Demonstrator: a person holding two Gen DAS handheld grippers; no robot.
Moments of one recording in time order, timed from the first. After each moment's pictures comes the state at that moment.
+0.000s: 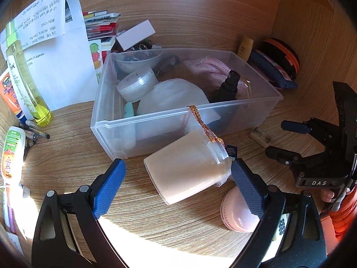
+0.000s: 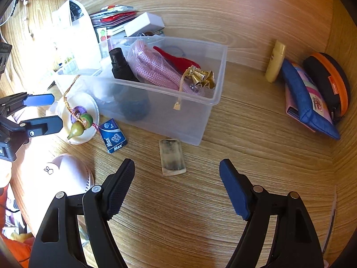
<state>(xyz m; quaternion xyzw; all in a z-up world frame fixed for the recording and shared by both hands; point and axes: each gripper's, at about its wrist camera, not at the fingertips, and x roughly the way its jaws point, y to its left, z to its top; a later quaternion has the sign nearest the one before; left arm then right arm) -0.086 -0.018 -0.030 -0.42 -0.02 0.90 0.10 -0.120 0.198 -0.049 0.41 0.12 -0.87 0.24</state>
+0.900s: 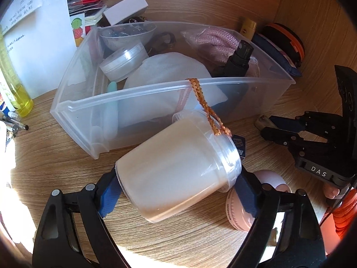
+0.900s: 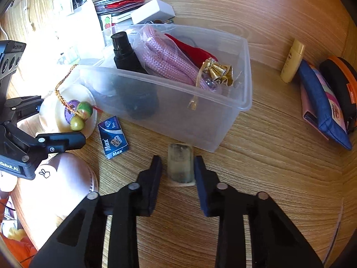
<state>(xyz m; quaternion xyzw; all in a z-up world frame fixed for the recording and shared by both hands) -0.100 -0.012 -0.060 -0.46 -0.02 0.88 0.11 -0.134 0.179 -0.063 0.43 0.14 -0.85 0.26</state>
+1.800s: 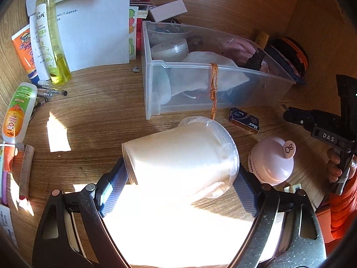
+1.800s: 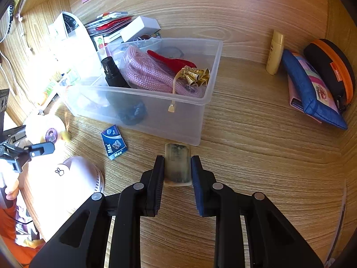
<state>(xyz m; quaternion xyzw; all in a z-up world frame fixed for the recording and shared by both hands) -0.050 -0.063 -0.056 -0.46 -0.05 0.89 0.08 -0.131 0.207 -0.047 0.43 0.07 -0.86 0.26</state>
